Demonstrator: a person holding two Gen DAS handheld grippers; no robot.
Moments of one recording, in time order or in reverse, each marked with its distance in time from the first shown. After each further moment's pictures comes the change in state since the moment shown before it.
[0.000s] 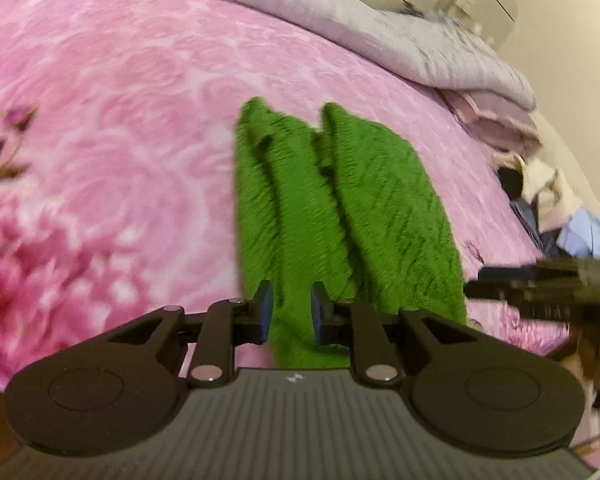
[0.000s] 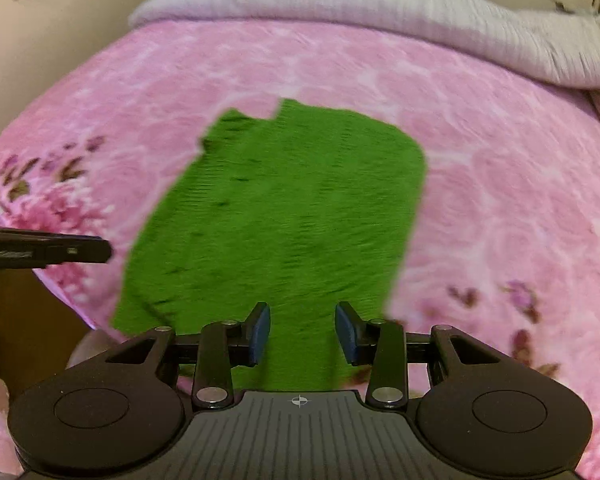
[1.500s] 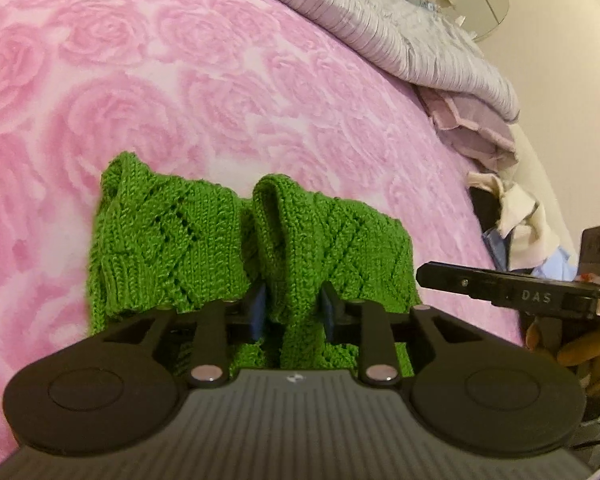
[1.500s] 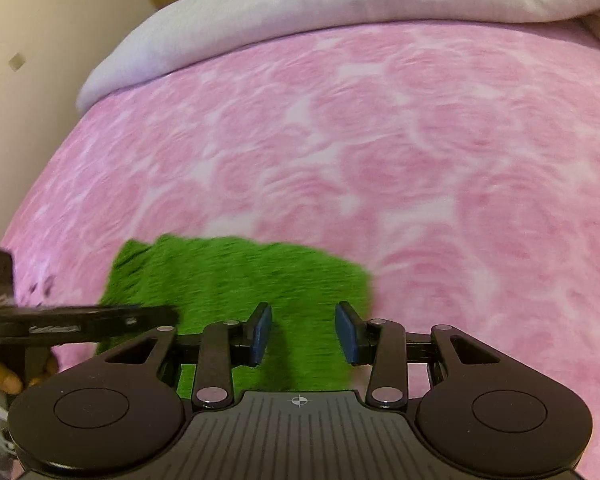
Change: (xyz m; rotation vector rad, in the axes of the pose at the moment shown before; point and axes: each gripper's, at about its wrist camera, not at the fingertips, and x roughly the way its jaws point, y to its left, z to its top) left arm 0.150 0.003 0.109 -0.112 0.091 -0.210; right arm 0.077 -0.141 0.097 0.279 -0.052 0.152
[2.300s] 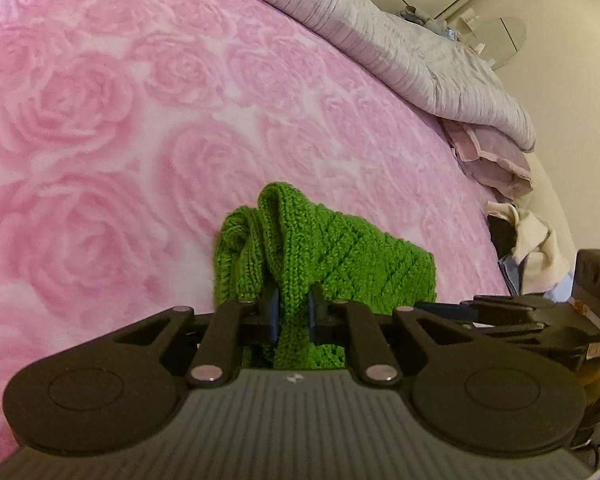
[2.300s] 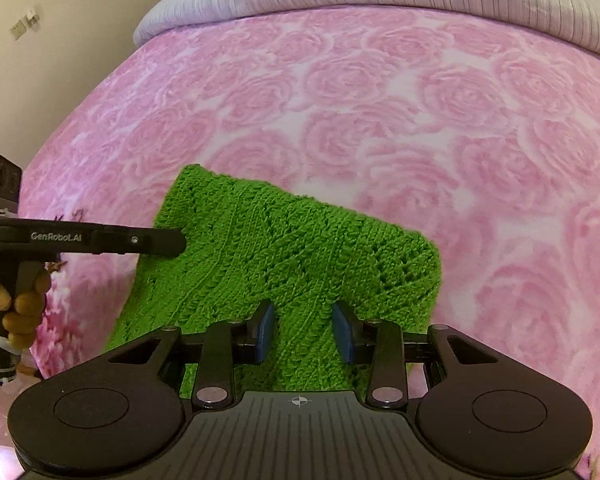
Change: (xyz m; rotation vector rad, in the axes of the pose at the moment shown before) left arm -0.045 0.056 0.019 -0.042 -0.048 0.064; right arm 0.046 0.076 -0.007 -0.220 0.102 0.076
